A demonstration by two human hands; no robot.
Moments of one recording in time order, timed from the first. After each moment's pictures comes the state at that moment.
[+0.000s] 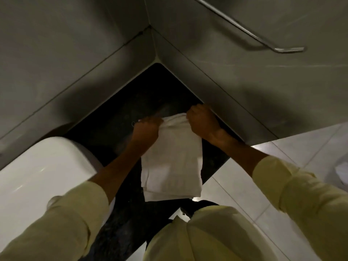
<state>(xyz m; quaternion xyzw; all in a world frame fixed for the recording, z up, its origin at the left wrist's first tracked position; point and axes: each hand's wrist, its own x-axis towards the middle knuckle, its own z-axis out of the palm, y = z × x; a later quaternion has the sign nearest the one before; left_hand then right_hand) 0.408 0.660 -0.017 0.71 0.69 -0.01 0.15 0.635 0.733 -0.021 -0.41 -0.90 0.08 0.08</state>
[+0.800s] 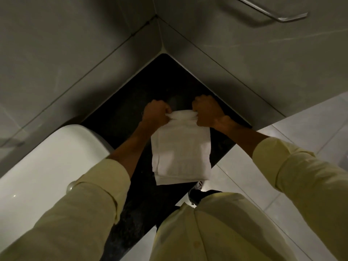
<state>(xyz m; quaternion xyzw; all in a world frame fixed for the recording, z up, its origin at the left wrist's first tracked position) 0.405 0.674 0.004 0.69 0.69 -0.01 0.21 0.624 0.711 0.003 -0.44 -0.89 0.15 -0.06</state>
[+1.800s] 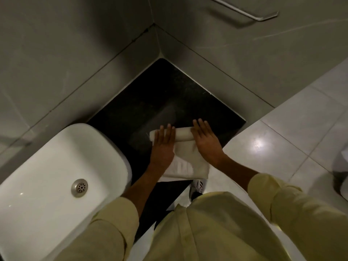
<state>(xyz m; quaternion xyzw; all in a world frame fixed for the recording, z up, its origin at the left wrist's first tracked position) 0.441 0.523 -0.037 0.74 0.66 -0.04 0.09 0.644 0.569 -0.041 -0.49 -0.87 0.08 -0.07</state>
